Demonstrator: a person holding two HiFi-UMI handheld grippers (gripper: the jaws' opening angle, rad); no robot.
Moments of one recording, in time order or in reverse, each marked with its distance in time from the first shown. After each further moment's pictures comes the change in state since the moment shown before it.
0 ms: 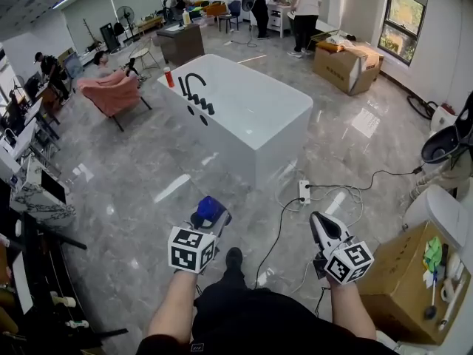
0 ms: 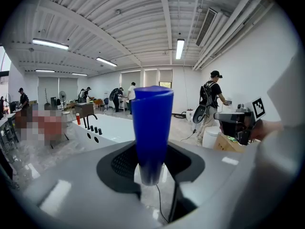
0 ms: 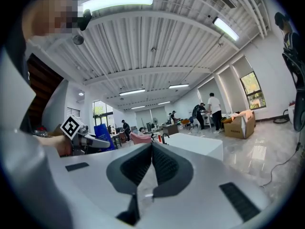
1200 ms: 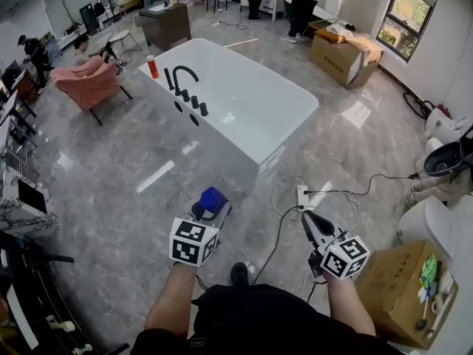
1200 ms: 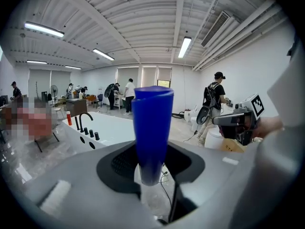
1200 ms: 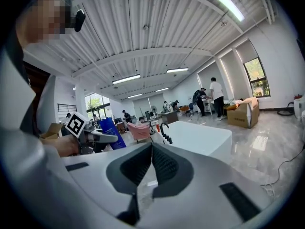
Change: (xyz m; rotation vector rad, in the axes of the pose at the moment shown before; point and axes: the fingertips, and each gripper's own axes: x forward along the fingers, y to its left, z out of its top) left arm 0.163 0.172 0.047 -0.010 0.022 -0.099; right arm 0.229 -0.051 -0.010 0.053 0.165 -0.007
